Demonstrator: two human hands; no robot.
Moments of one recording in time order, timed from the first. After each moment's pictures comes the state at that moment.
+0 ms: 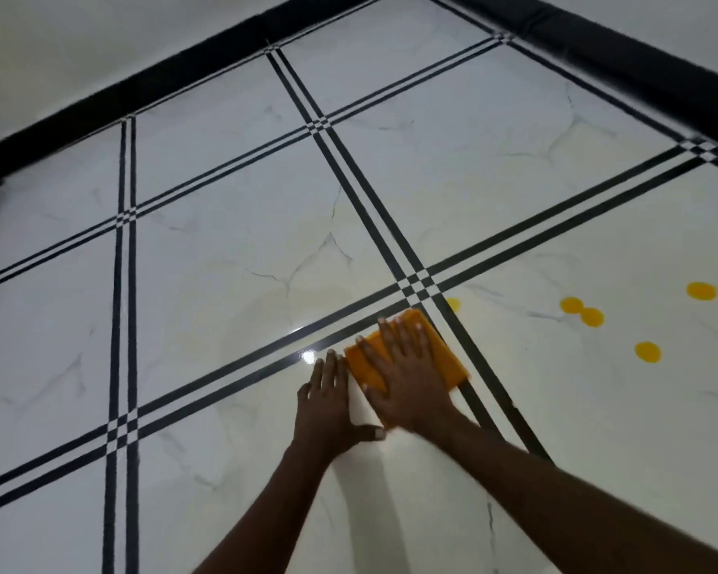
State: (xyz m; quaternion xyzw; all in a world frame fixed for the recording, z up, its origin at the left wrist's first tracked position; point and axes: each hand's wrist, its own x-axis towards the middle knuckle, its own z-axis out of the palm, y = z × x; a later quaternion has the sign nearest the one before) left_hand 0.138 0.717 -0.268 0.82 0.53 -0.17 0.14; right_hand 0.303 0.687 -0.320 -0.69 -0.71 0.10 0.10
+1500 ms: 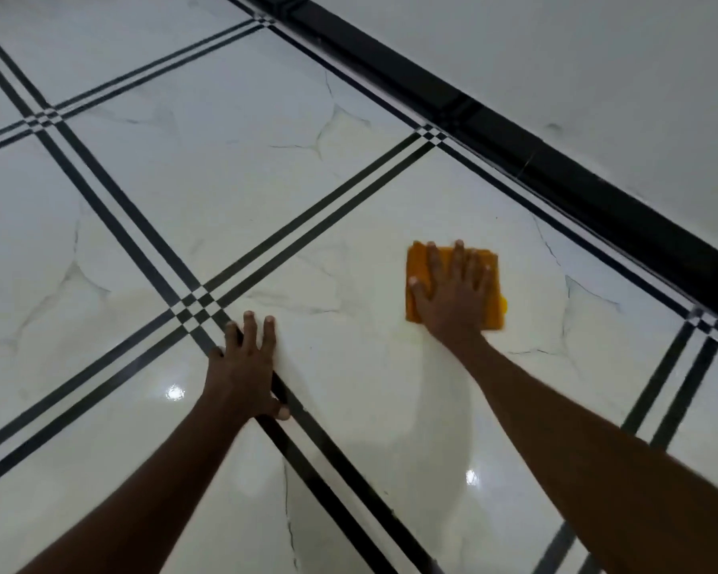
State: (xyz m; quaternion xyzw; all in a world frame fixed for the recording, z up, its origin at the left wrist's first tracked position) left_hand 0.353 0.719 -0.262 0.89 0.34 -0.30 0.06; right_hand 0.644 0.570 -0.321 -0.94 -0.33 0.04 0.07
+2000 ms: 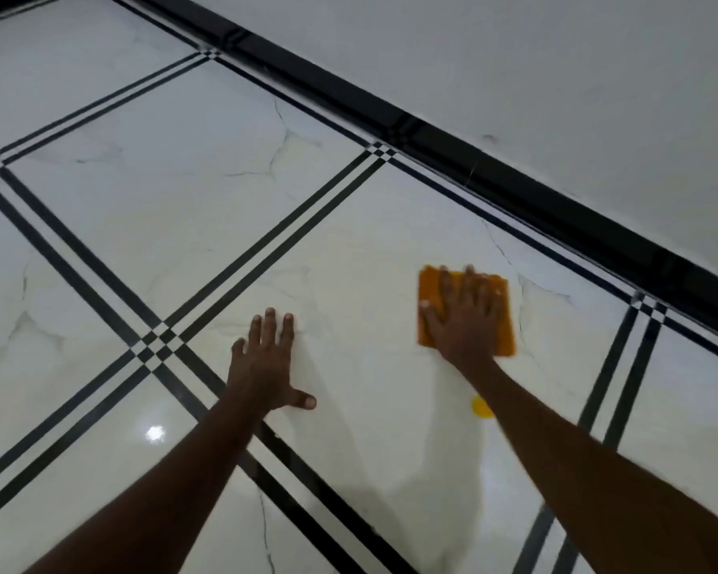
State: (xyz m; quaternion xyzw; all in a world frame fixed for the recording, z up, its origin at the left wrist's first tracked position) left_hand 0.428 0.705 -0.268 0.92 0.28 -0.26 0.07; right_hand 0.671 0.492 -0.322 -0.96 -0.26 0.03 0.07
